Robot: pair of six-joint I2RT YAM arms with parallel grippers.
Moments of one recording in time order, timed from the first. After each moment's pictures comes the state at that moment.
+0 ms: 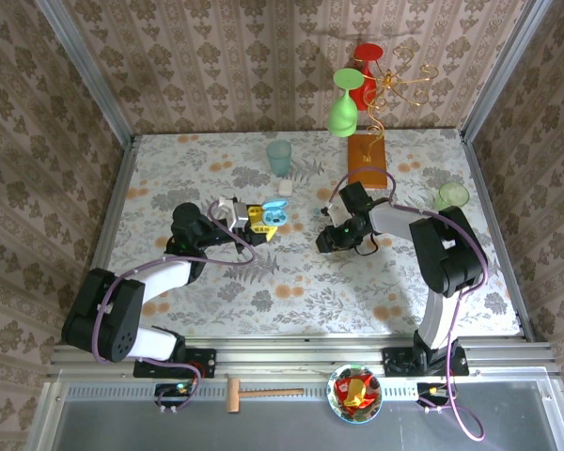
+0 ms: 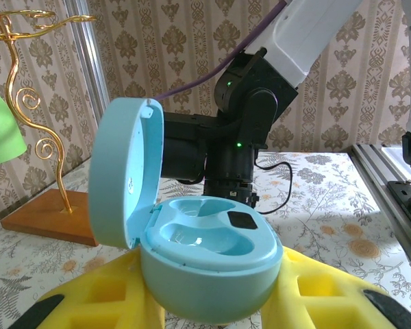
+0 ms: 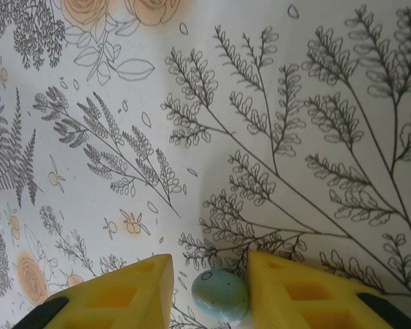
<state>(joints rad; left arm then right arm) -0.40 1.39 0.51 0.94 1.05 0.04 0.36 1.86 1.06 -0.45 -0.51 0.10</state>
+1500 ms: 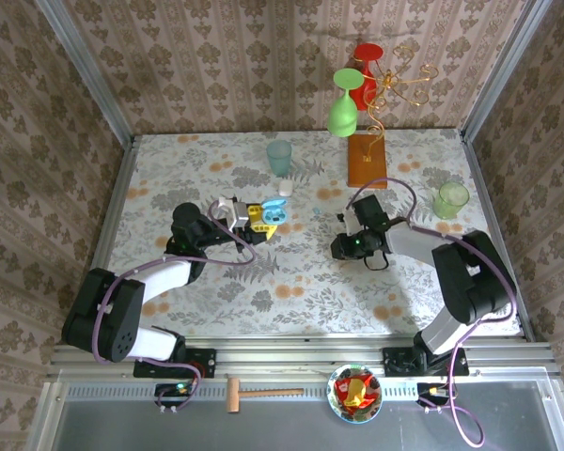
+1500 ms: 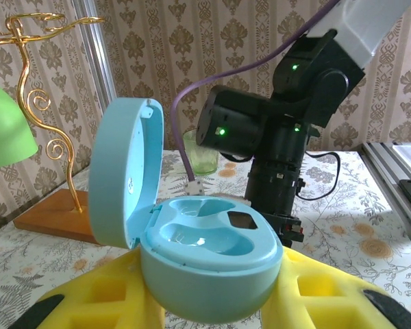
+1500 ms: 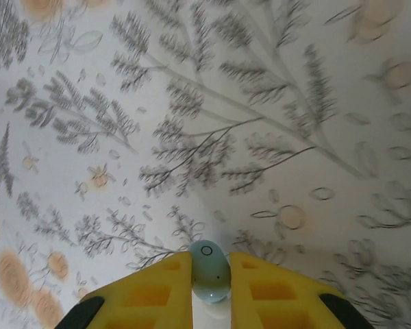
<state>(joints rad) -0.40 1.39 0.51 0.94 1.02 0.06 0.36 1.62 0.81 -0.29 -0.35 0.28</state>
